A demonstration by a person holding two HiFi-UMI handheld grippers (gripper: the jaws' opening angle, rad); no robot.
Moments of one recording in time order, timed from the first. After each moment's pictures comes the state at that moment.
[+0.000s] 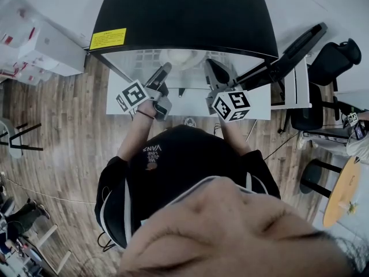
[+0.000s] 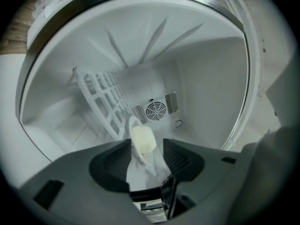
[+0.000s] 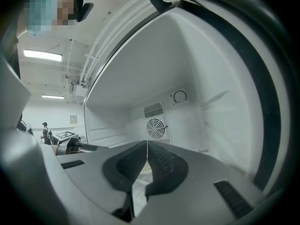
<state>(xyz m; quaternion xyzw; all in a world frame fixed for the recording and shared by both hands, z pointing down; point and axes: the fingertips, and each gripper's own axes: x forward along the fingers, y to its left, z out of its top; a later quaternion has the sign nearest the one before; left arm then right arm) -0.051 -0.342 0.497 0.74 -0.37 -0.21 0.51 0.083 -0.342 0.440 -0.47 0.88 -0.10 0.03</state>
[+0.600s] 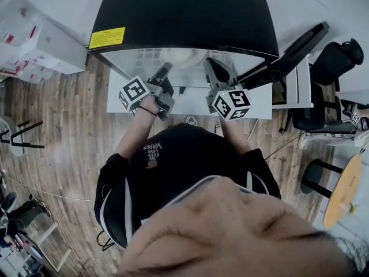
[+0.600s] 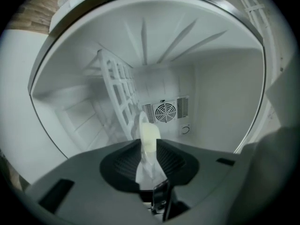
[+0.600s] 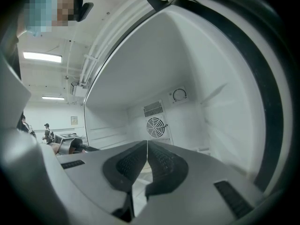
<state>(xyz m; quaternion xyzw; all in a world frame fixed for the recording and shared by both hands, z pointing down) -0.047 -0.342 0.509 0.67 -0.37 -0.25 0.59 0.083 -0.342 0.442 -0.46 0.88 -0.11 0.03</state>
